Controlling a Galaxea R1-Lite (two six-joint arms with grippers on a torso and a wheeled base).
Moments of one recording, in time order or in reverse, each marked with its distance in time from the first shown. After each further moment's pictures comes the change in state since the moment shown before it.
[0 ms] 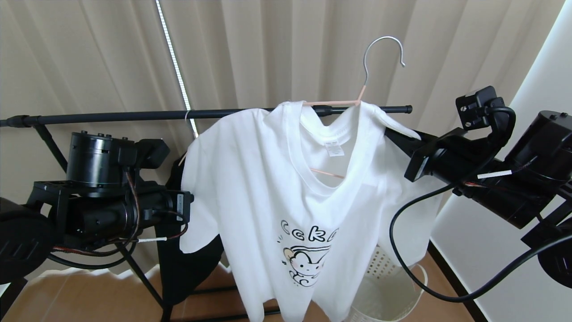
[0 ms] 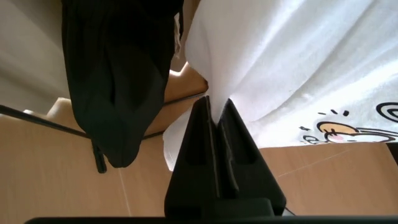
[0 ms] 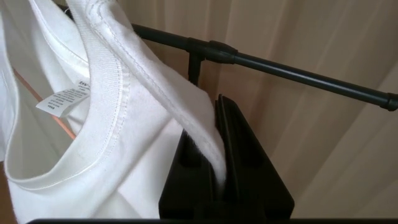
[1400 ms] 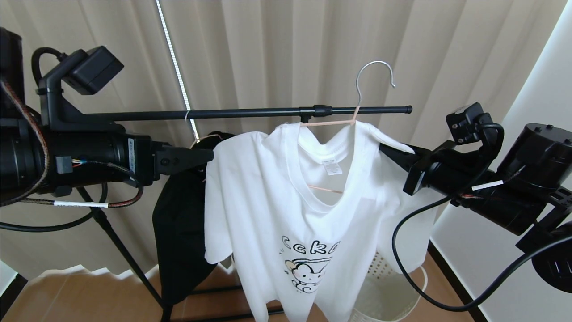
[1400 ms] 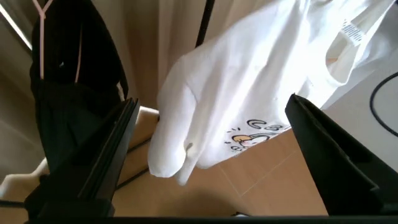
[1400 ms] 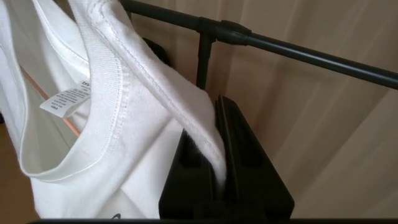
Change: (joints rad) left arm -0.038 -0.221 -0.305 0.343 -0.306 0.109; right arm -0.029 0.030 0.040 -0.004 0.102 -0.003
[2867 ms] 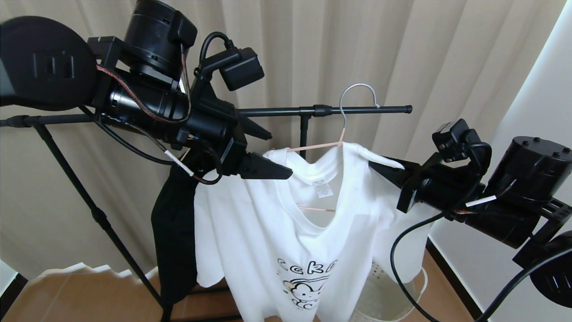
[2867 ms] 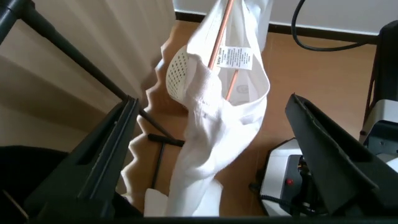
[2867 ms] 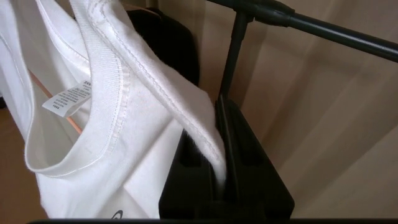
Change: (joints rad) left arm -0.132 0.451 -0.649 0.467 -0.338 0.582; right arm 0.044 0.005 0.053 -0.005 0.040 -0.056
